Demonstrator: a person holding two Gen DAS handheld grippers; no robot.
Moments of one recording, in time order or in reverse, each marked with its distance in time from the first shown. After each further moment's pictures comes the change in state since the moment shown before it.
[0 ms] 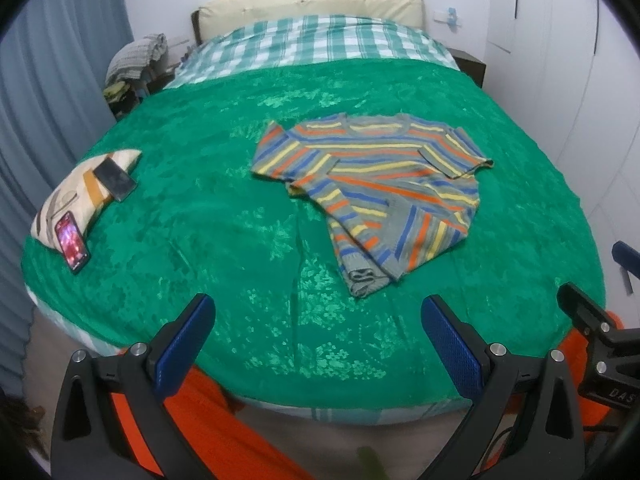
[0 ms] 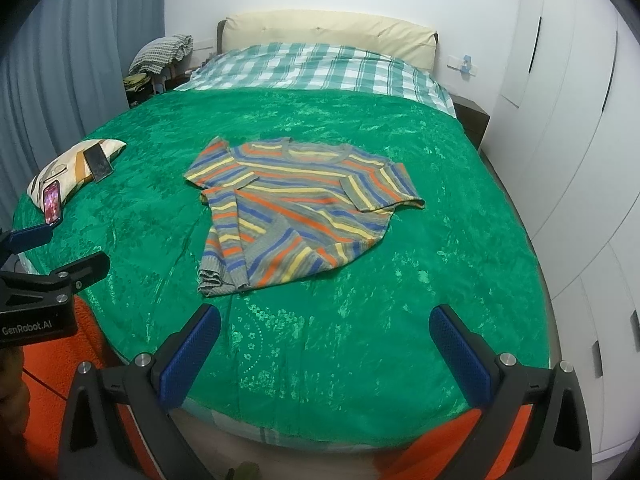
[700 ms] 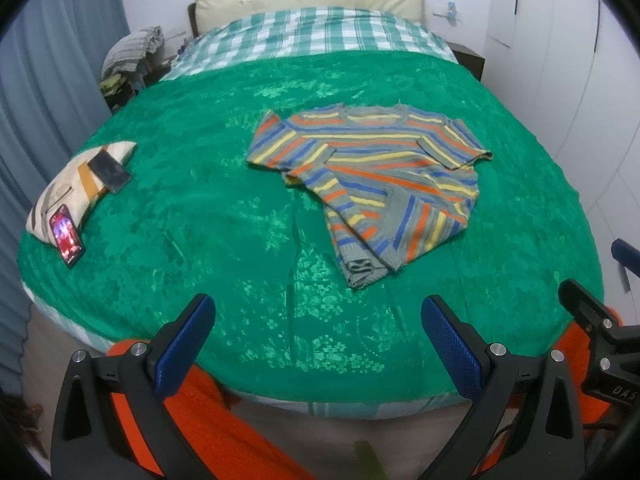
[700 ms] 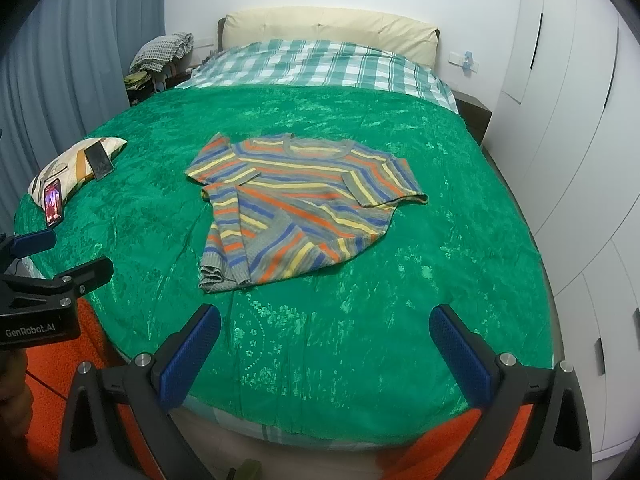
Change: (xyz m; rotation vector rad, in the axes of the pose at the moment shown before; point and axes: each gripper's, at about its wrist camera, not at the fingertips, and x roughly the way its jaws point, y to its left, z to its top) left arm 0.007 0.000 -0.005 -0.003 0.032 -0.015; right arm 0.003 0.000 -0.003 0.004 0.014 0.008
